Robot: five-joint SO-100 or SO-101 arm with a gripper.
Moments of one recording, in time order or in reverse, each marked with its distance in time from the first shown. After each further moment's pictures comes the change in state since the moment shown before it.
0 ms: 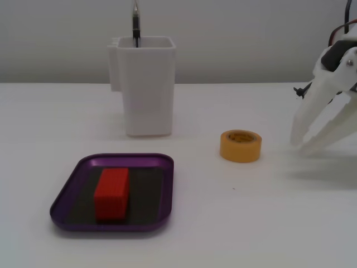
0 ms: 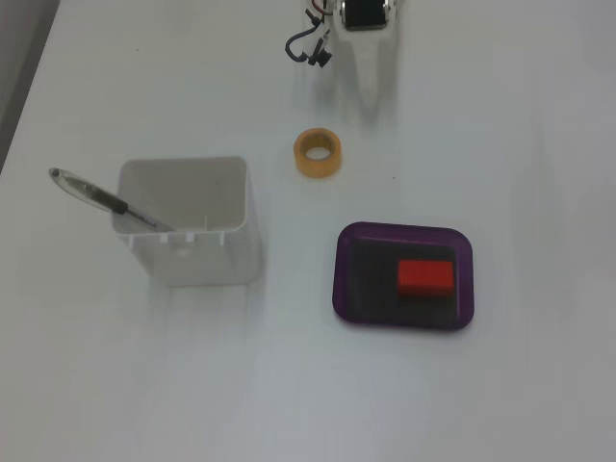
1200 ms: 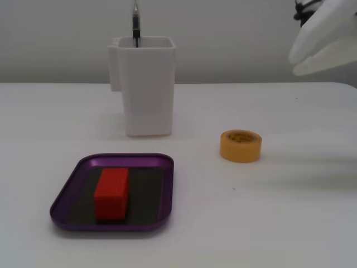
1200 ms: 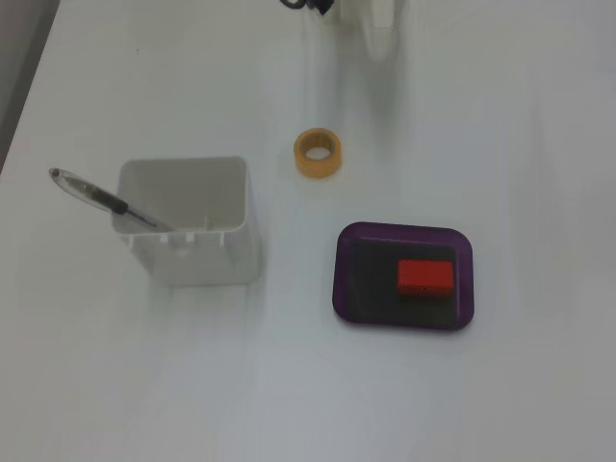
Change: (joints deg) arm -1.6 -18.3 -28.8 -0.3 -17.7
